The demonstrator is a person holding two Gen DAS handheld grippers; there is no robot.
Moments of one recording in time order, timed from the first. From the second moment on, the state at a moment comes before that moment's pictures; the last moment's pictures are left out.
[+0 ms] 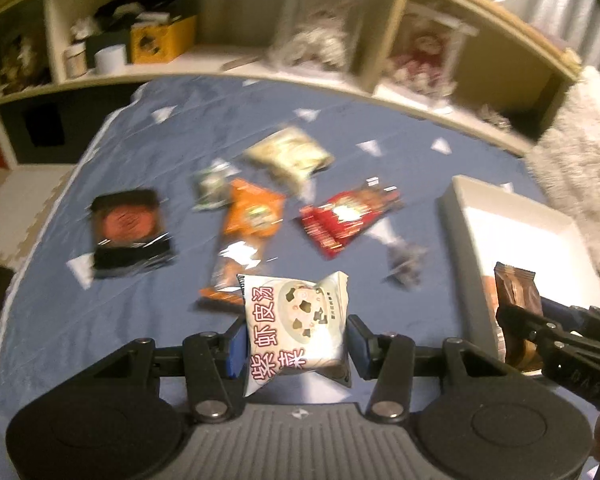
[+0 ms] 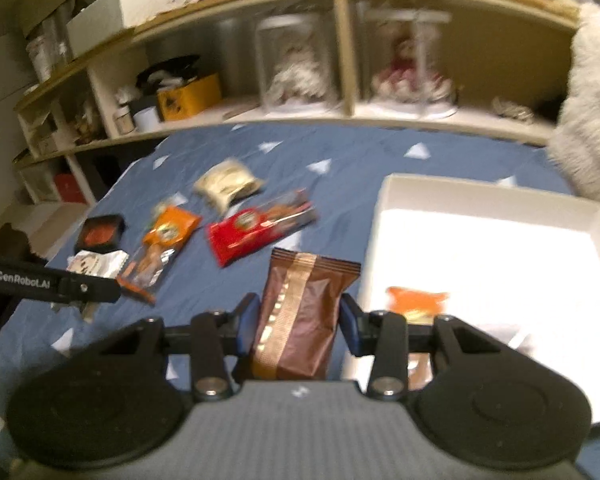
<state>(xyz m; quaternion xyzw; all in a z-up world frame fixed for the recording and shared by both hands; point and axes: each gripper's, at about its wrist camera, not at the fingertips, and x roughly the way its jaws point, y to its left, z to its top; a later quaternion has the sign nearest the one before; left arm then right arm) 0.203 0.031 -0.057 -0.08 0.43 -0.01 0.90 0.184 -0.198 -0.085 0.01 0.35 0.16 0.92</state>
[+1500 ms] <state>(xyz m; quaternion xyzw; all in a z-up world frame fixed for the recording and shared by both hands) 0.284 -0.272 -0.146 -0.24 0.51 -0.19 0.80 0.196 -0.460 -0.128 0.01 0.38 0.05 0.92</state>
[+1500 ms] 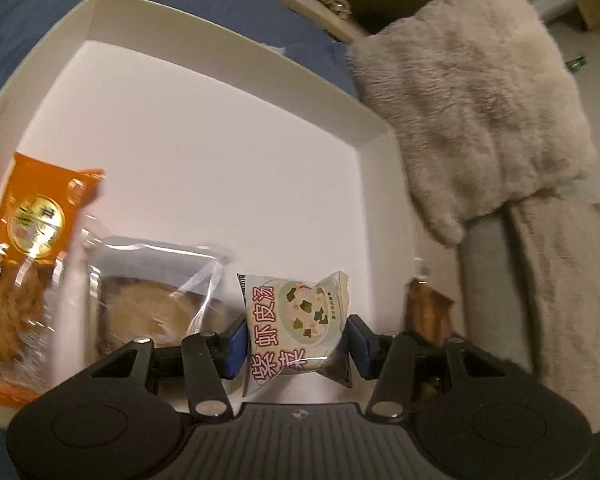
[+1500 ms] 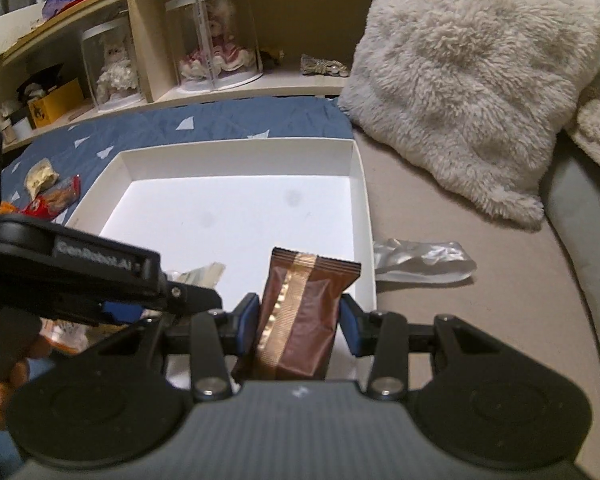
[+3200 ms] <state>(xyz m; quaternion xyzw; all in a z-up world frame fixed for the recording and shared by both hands) 0.216 -0.203 -0.043 -0.04 0.43 -0.19 0.88 0.125 -0.446 -0.064 0.06 0.37 -0.05 0.93</state>
